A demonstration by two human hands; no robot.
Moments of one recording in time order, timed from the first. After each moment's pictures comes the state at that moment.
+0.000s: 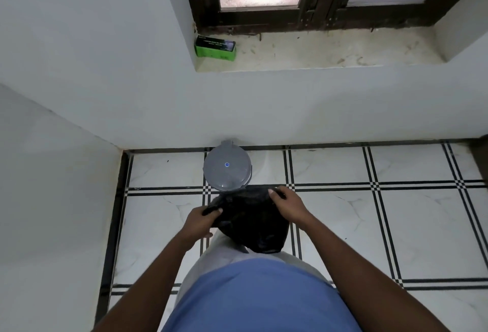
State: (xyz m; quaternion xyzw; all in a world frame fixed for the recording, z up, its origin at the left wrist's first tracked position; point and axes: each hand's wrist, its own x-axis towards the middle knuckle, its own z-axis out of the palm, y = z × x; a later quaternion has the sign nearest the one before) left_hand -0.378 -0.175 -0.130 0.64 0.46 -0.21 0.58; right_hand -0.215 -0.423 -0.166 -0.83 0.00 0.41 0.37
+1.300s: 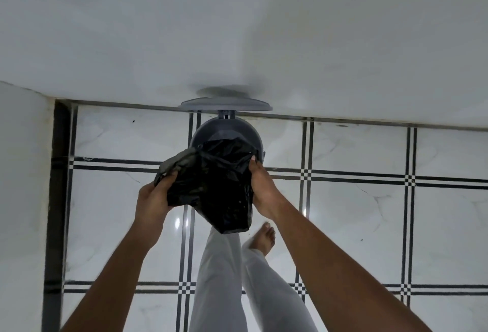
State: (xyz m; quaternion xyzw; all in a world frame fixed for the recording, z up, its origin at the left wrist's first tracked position) left_hand -0.246 -0.002 -0.377 0.44 0.59 -0.02 0.67; right_hand -0.116 -0.197 -0.498 -0.61 0.25 0.53 0.53
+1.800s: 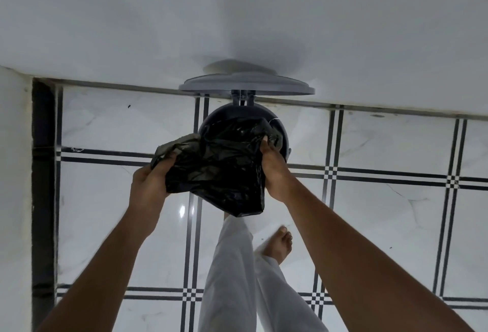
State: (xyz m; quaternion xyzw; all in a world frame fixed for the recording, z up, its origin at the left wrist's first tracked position) left_hand -0.229 0.048 -0.497 0.45 0.61 -0.02 0.65; right_hand -0.084 -0.151 -0.601 -0.64 0.25 0.52 0.51
